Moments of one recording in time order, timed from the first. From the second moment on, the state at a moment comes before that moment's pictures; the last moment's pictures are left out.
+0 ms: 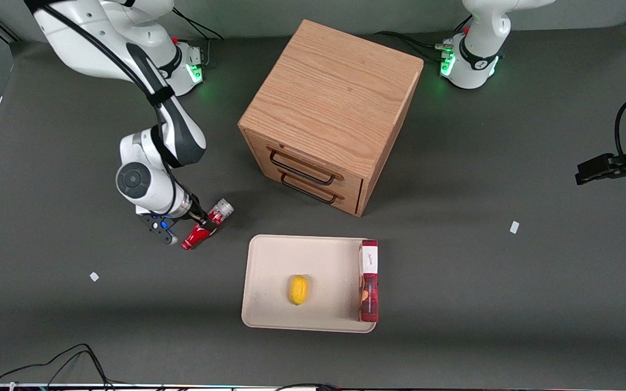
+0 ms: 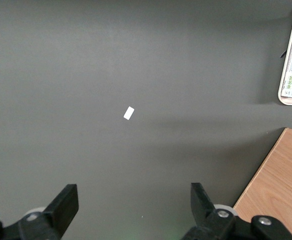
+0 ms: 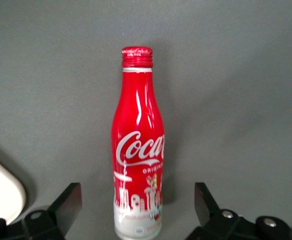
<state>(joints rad) 0.26 0.43 0.04 -2.03 0.04 2.38 1.03</state>
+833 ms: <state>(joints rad) 0.26 0.52 0.04 -2.03 0.04 2.47 1.03</state>
